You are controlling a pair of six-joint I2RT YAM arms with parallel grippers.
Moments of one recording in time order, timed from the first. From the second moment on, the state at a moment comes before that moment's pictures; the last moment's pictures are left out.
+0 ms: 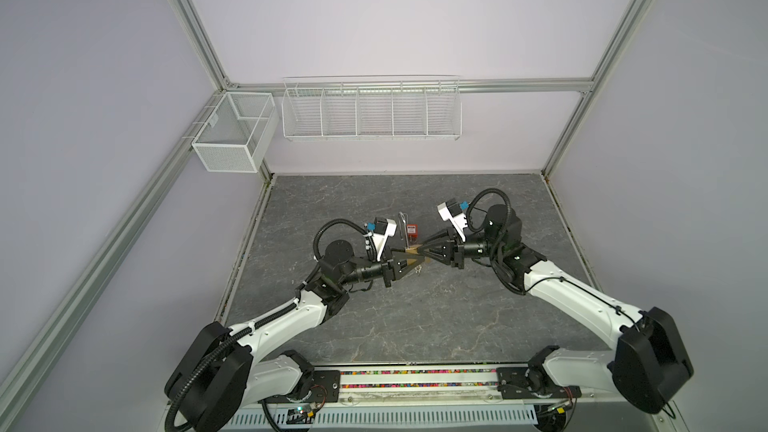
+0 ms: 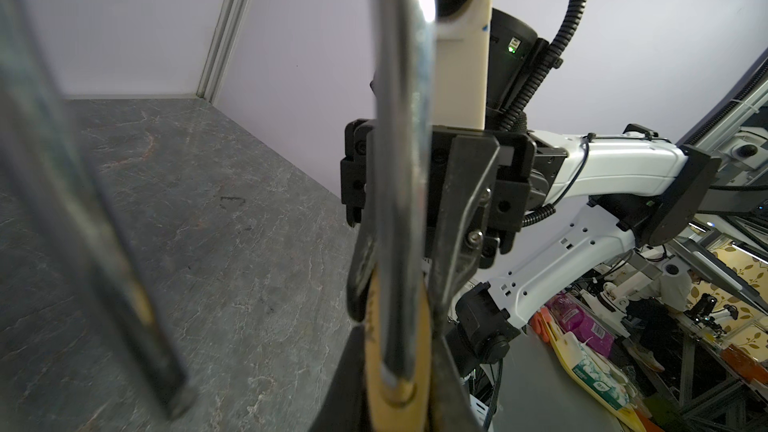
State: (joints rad) left arm -0.68 1.21 0.55 0.73 0.75 -0.57; right arm 0.55 1.29 0.84 0.28 -1.03 0.36
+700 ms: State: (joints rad) left arm -0.65 1.22 0.55 0.70 0.68 -0.54; right arm 0.55 1.25 0.84 0.15 -0.90 0.33
